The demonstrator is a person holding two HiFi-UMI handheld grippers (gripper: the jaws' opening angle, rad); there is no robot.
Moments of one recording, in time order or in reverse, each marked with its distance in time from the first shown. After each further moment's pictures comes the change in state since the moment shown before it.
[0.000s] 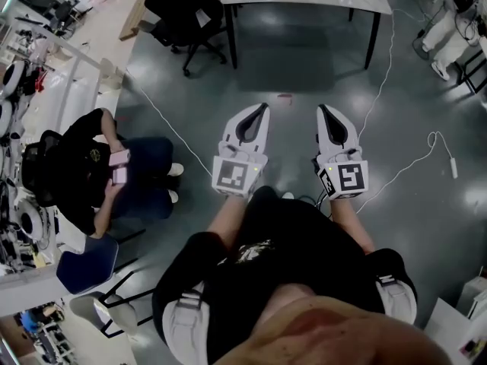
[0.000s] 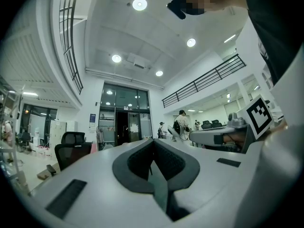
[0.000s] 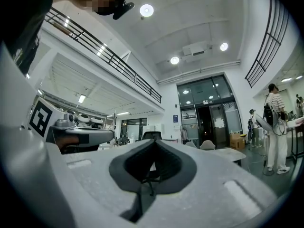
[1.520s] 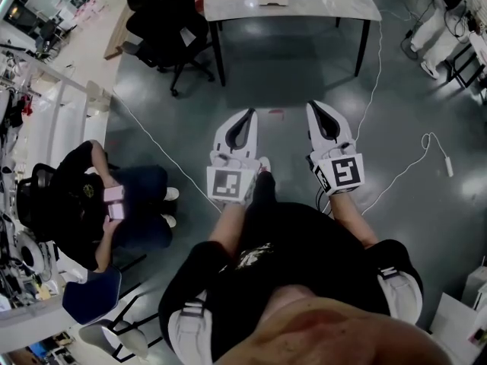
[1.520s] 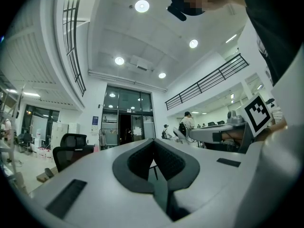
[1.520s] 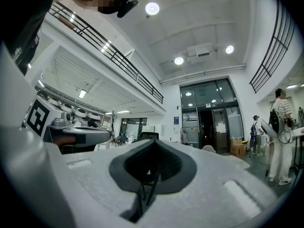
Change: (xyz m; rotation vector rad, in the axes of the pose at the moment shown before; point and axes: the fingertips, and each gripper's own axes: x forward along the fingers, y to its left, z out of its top) left arm 0.077 0.090 -0.013 0.006 -0.034 0.032; right arm 0.120 -0.032 -0.008 -0.066 -0.010 0.012
